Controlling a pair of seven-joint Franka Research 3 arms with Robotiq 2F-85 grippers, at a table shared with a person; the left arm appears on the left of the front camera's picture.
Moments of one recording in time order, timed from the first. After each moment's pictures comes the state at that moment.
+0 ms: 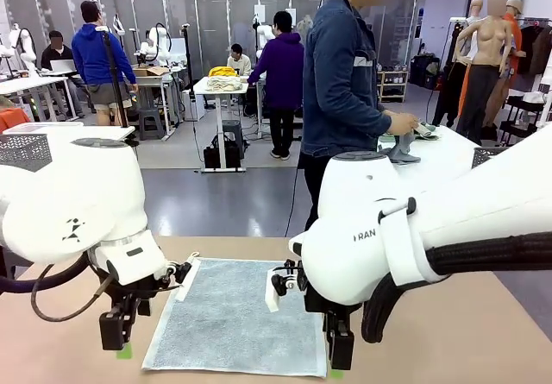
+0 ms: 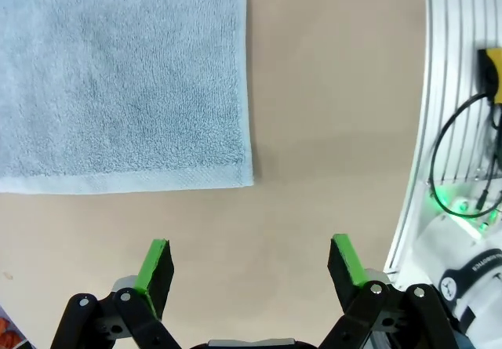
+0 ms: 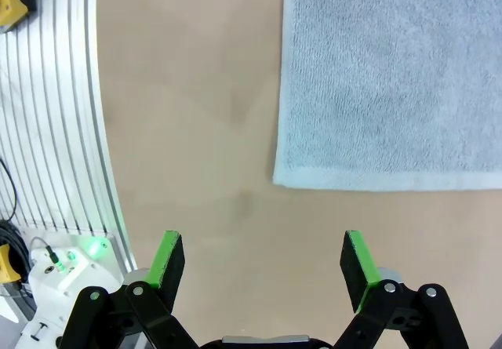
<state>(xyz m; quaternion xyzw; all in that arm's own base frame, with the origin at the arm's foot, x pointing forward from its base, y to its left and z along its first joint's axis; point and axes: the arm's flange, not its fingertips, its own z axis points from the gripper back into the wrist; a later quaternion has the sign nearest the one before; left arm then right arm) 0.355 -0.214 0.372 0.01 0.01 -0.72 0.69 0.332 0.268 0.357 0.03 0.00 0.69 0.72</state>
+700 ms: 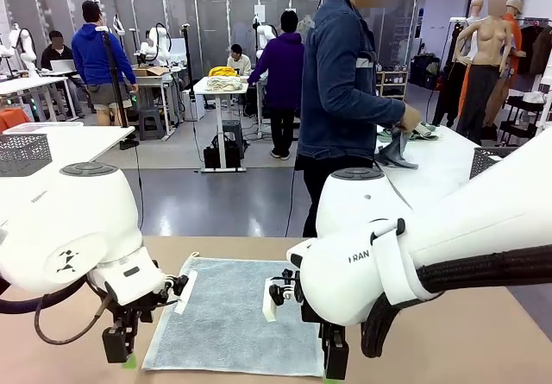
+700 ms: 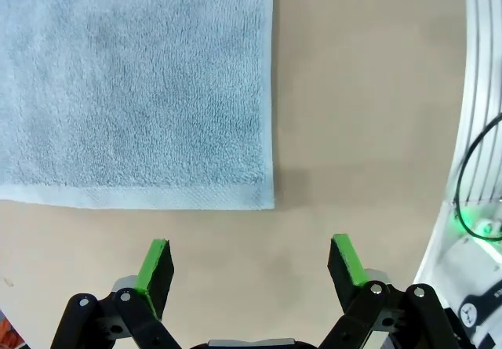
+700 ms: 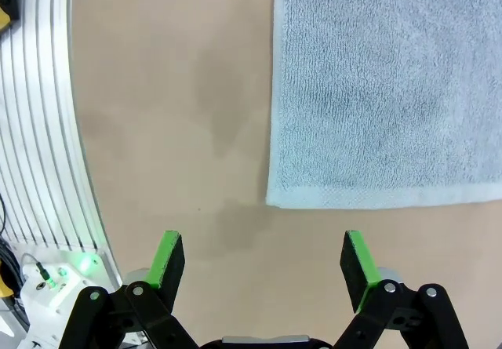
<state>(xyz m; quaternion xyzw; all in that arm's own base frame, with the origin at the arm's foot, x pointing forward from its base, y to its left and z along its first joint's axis) 0.355 -0.210 0.344 0.02 -0.02 -0.72 0.69 0.331 0.269 0.335 0.03 -0.02 0.68 0.73</state>
